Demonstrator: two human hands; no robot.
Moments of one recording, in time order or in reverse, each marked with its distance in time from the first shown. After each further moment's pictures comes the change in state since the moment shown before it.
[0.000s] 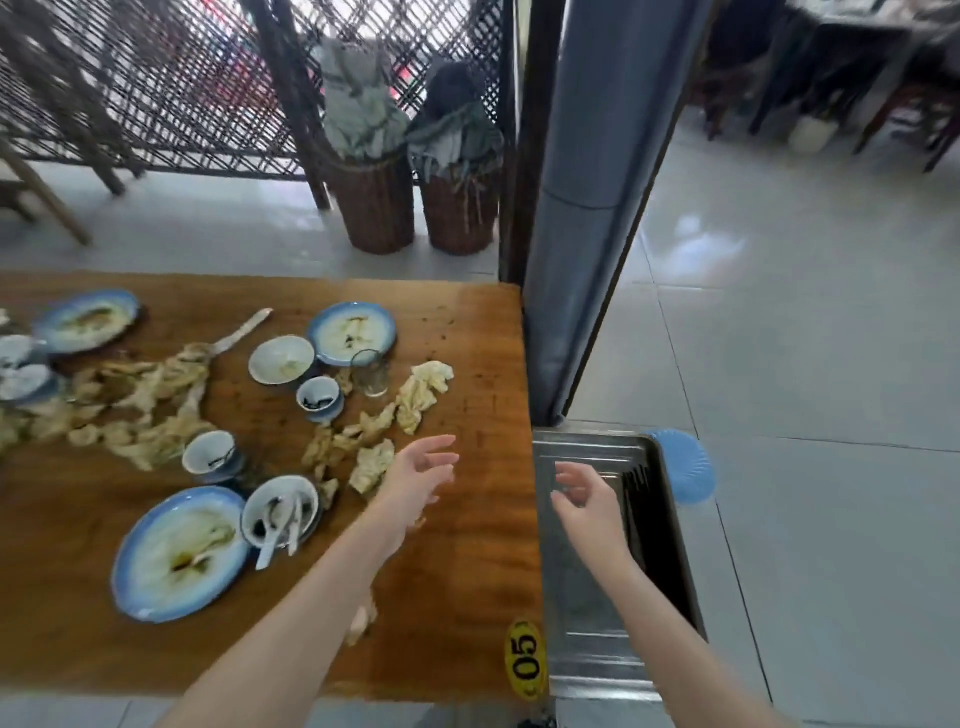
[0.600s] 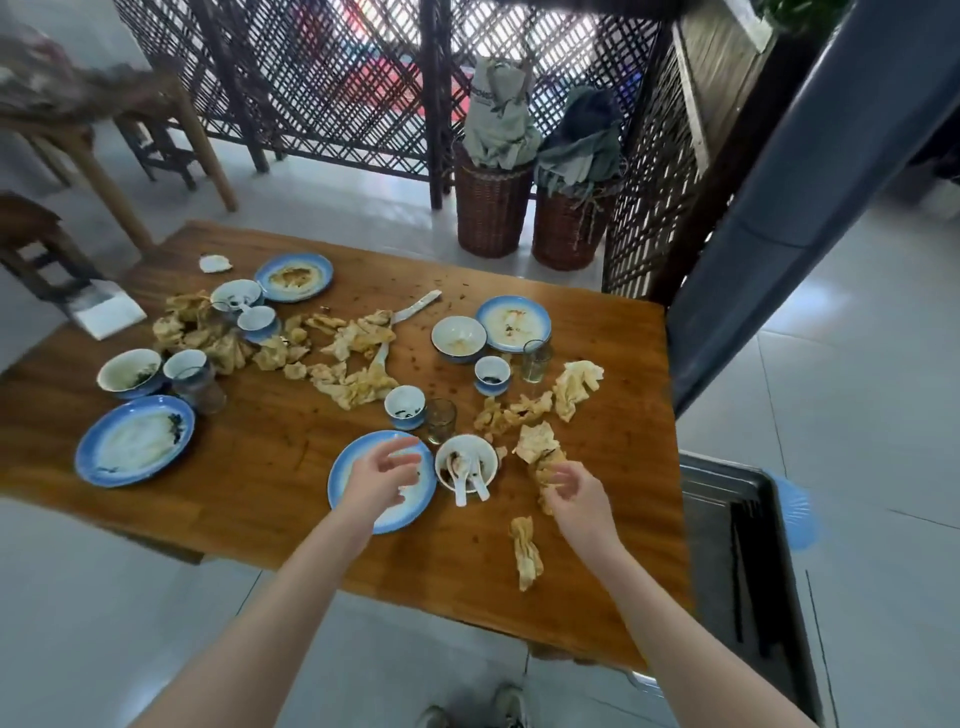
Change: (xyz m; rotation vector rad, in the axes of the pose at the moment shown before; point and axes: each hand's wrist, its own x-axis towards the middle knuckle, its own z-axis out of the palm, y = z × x) left_hand -0.094 -0.076 -0.233 -0.170 0.273 -0.013; right_hand -0.074 -0.072 0.192 -0.179 -0.212 -0.100
